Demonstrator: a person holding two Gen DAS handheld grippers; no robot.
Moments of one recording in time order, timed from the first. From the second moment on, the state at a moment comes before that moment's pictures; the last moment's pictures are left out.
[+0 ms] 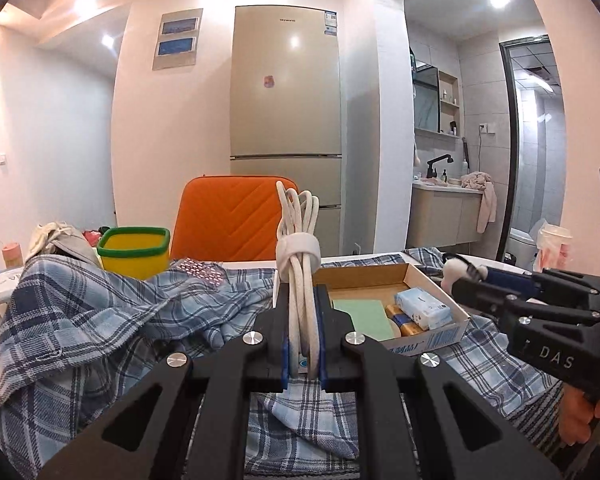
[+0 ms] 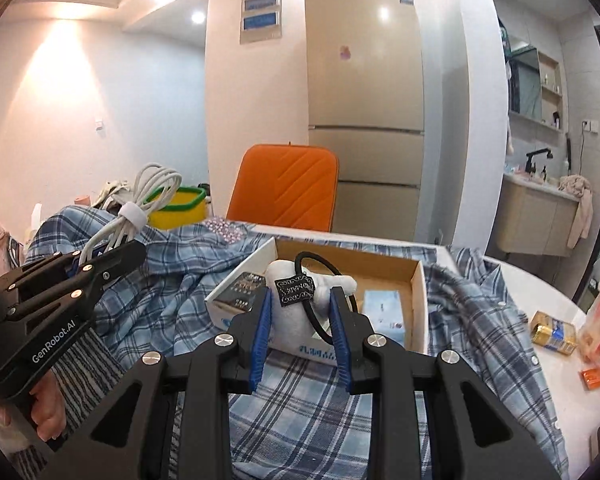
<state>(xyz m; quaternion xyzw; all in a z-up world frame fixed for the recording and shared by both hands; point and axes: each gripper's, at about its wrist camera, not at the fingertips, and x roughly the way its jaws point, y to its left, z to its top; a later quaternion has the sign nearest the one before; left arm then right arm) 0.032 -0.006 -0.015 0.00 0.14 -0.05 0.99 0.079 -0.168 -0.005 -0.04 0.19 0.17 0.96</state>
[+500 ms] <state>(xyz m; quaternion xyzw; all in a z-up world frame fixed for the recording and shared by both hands) 0.048 -0.025 0.023 0.01 0.08 -0.05 1.00 0.077 -0.173 0.042 -0.07 0.06 0.11 0.99</state>
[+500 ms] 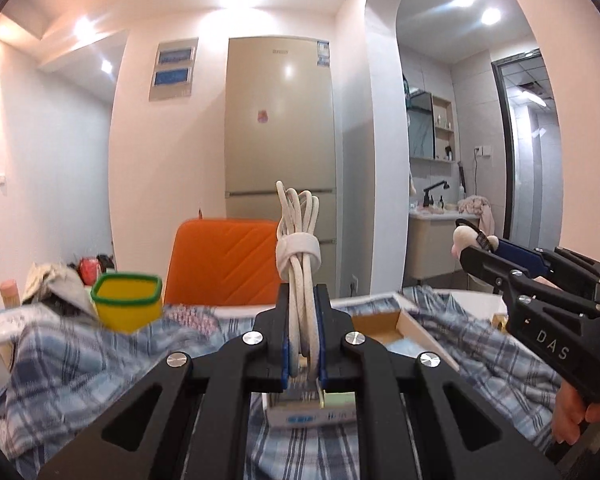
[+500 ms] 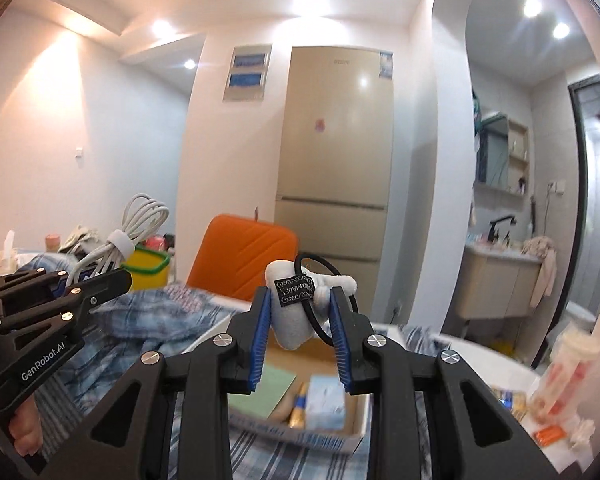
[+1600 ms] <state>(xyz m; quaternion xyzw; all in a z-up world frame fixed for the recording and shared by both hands) 0.141 -0.039 -0.025 -0.02 0.21 -0.07 0.98 0.225 -0.164 -0.062 -0.02 0.34 0.15 0.93</state>
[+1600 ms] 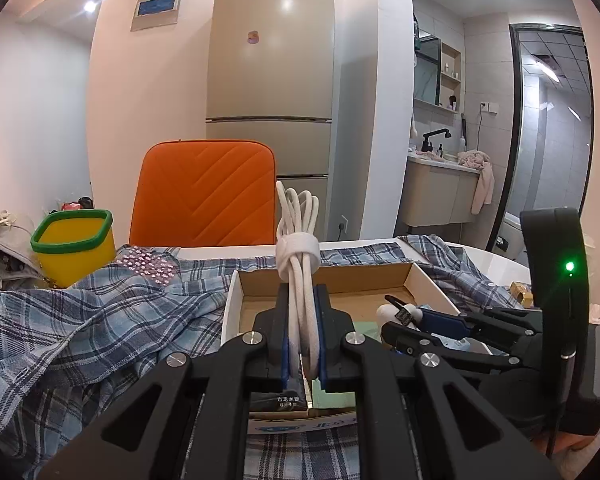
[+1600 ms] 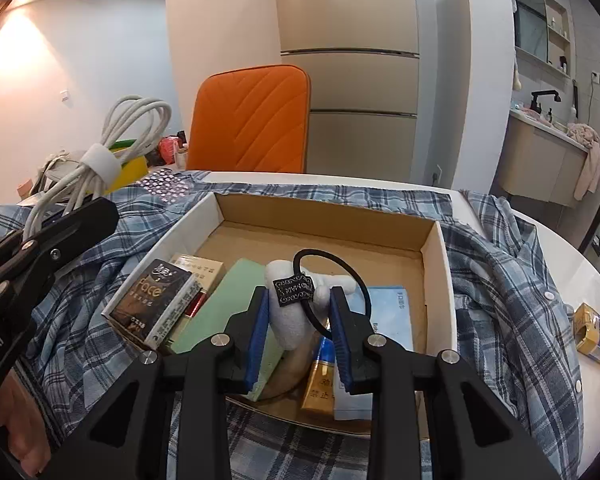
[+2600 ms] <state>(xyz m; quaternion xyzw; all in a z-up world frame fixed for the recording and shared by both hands) 0.165 -0.050 -0.041 0.00 0.29 -0.08 0.95 0.176 -0.227 -0.024 0.04 0.27 0.09 0.96</state>
